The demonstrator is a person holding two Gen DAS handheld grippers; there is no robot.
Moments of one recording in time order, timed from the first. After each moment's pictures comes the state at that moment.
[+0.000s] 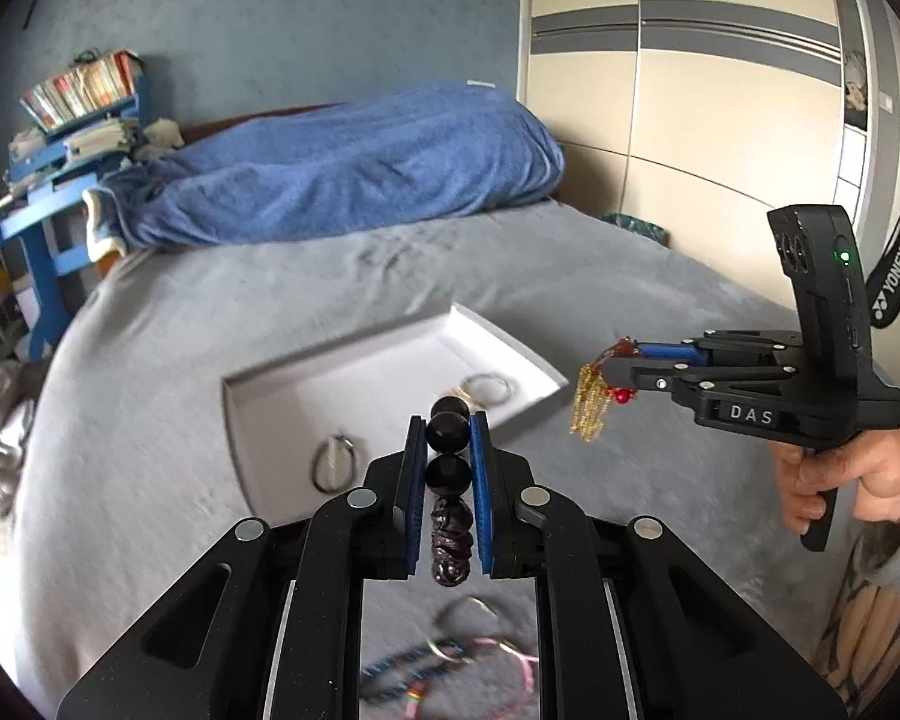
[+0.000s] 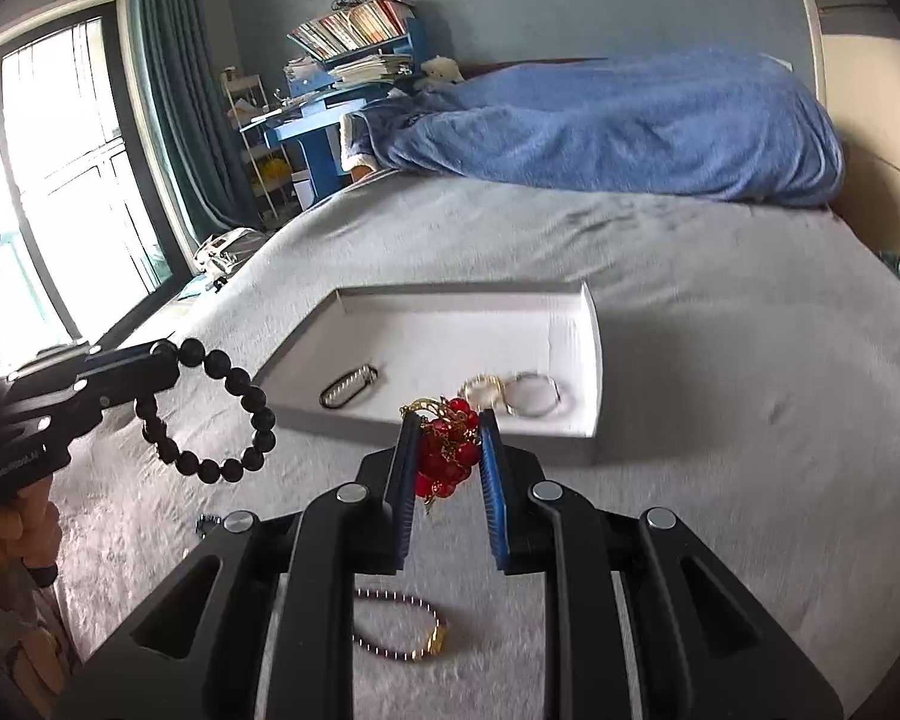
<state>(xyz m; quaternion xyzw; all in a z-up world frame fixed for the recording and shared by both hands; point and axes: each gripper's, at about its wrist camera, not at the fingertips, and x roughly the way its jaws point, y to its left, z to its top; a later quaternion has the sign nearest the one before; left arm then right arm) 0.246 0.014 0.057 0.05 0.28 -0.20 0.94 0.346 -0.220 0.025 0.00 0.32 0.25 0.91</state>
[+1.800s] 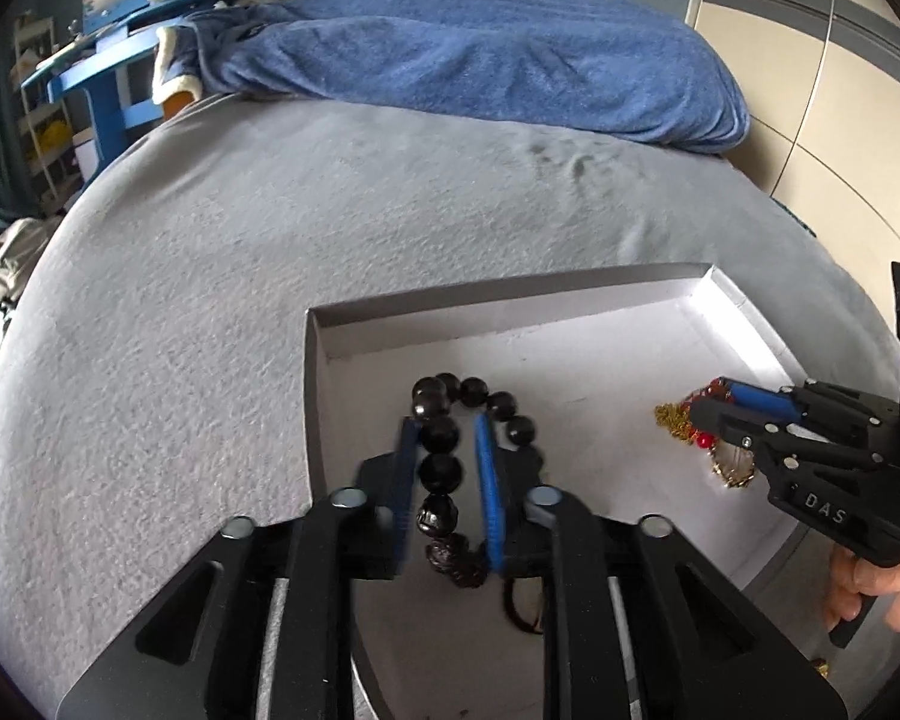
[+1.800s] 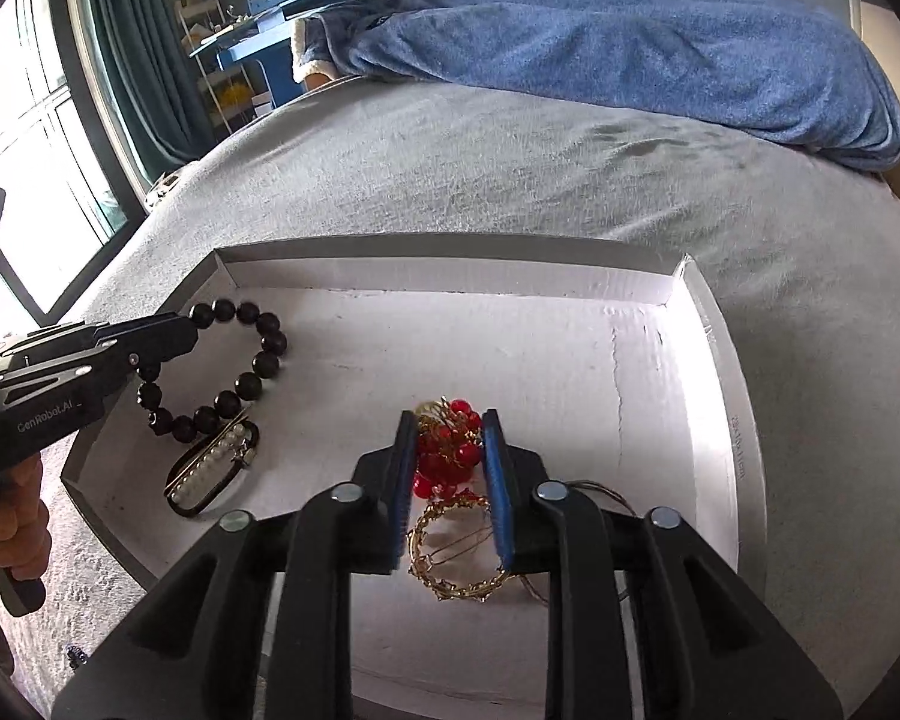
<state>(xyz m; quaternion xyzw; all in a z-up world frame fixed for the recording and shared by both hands) 0.435 0.078 -0.042 -0.02 0.41 -0.07 0.91 0.506 -0.136 -0.072 -0.03 0.42 0.22 0.88</state>
